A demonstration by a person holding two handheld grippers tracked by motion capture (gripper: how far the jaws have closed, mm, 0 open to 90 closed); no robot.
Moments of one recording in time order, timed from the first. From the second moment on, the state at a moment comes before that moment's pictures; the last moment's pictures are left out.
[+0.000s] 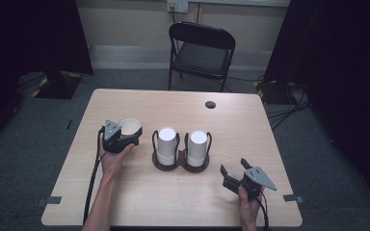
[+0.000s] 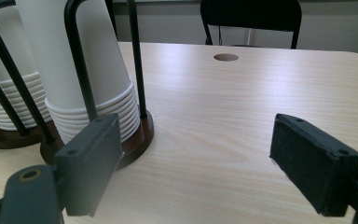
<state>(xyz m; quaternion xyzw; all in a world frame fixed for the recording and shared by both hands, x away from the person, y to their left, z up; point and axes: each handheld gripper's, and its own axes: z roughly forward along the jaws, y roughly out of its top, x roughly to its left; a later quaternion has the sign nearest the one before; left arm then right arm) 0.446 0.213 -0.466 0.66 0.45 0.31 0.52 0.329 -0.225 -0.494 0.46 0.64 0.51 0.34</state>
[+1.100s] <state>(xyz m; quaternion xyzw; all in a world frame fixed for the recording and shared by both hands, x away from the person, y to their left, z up) 0.442 0.208 -0.490 0.69 0.45 0.27 0.49 0.329 -0.226 -0.495 0.47 0.63 0.52 0.34</state>
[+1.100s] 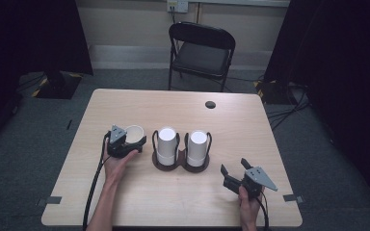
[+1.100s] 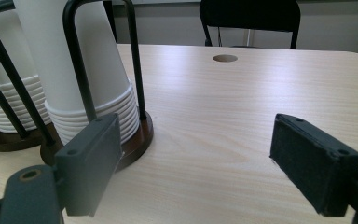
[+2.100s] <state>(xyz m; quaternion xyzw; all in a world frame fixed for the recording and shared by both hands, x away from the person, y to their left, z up) 0.408 0.213 -0.486 0.69 0.46 0.27 0.49 0.328 -0.226 -0.495 0.47 0.63 0.52 0.34</state>
